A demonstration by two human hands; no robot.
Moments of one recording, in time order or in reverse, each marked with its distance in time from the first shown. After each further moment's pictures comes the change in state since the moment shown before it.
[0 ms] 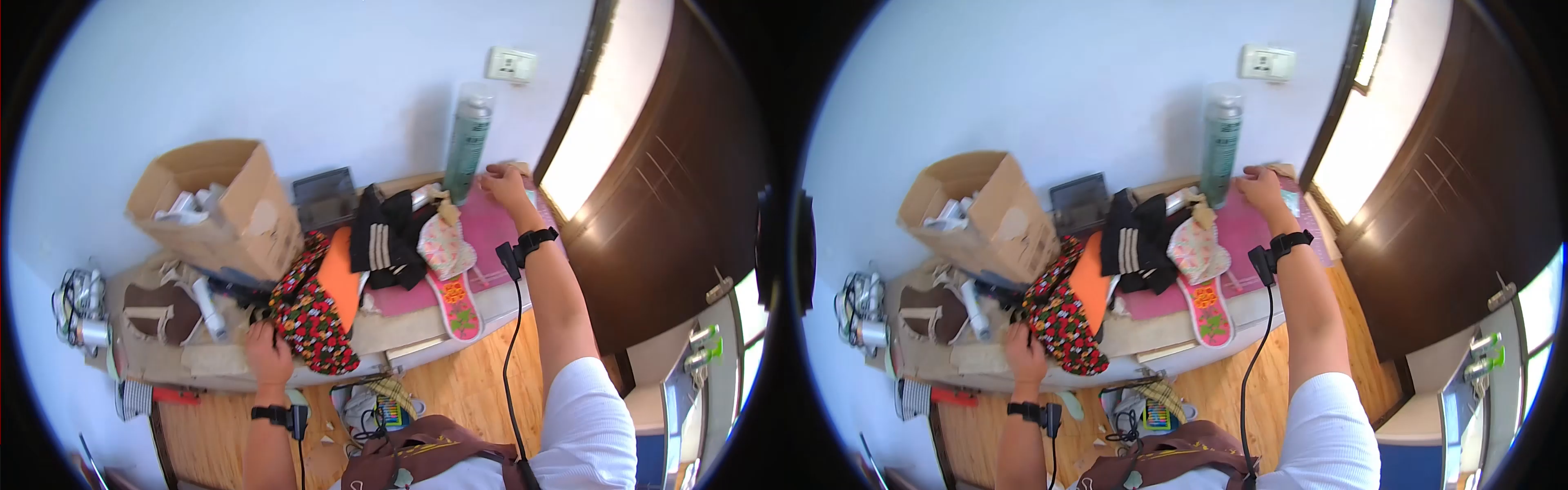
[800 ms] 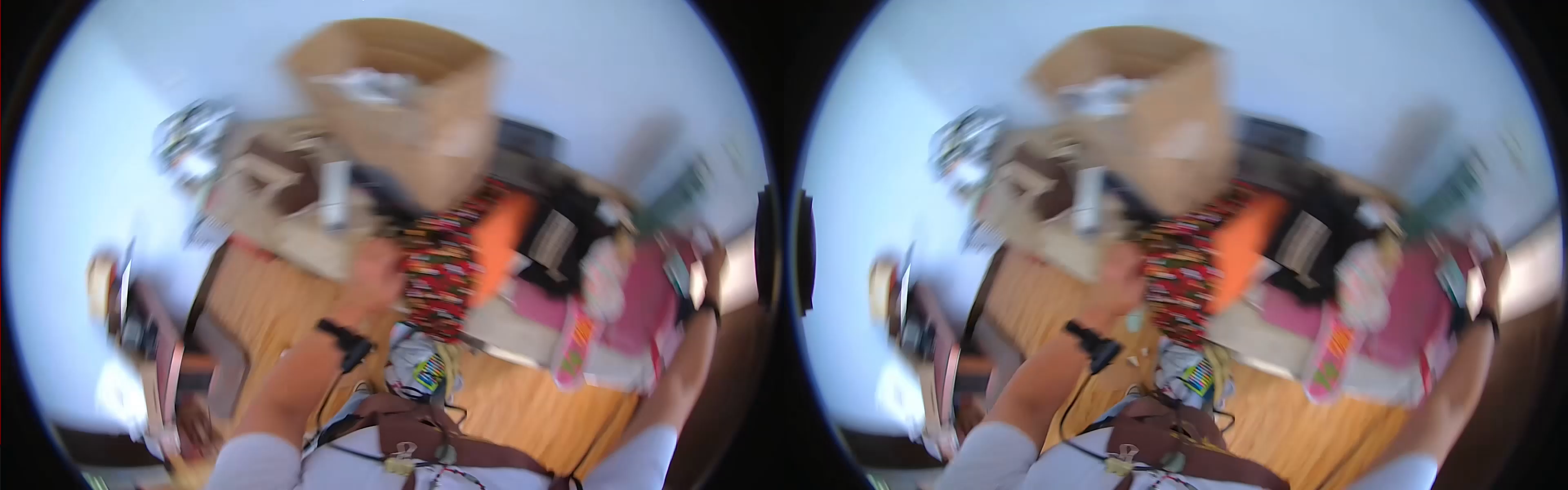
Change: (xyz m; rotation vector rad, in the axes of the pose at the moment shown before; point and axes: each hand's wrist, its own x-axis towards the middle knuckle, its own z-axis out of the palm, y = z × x) left_hand -0.003 0.002 0.002 0.082 -0.024 -0.070; right_hand 0.207 0.160 -0.168 -0.984 0.007 -0.737
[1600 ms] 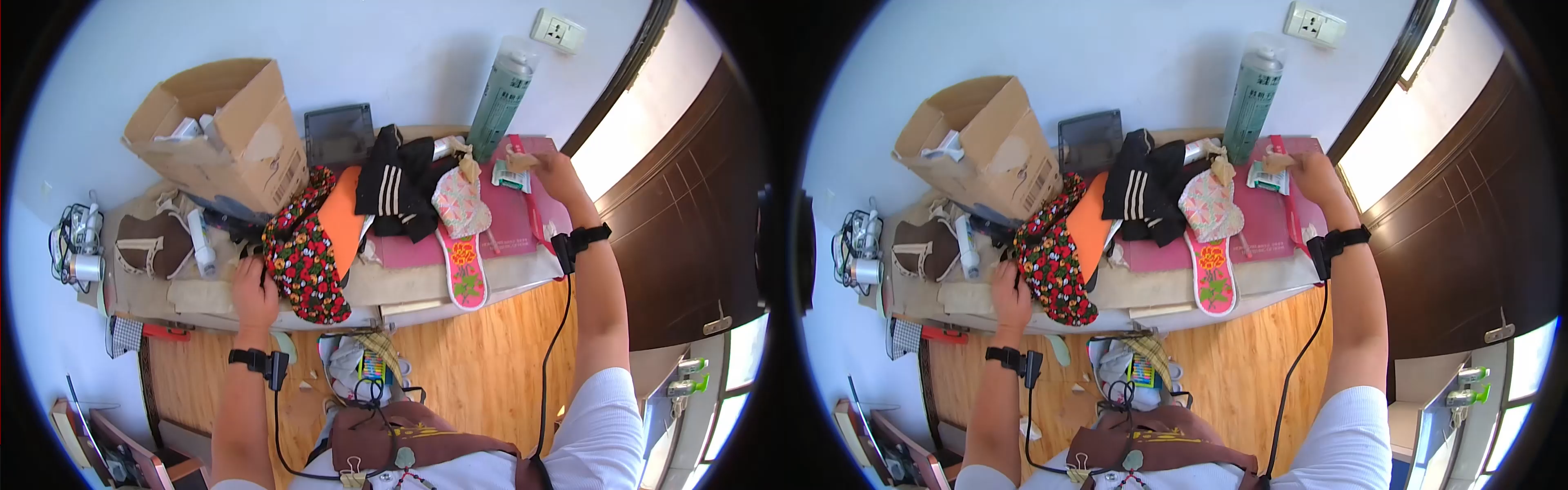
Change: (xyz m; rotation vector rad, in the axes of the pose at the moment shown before) left_hand 0.007 0.003 -0.003 -0.070 0.036 0.077; right_hand -0.053 -0.282 -0.144 0.340 -0.285 0.236
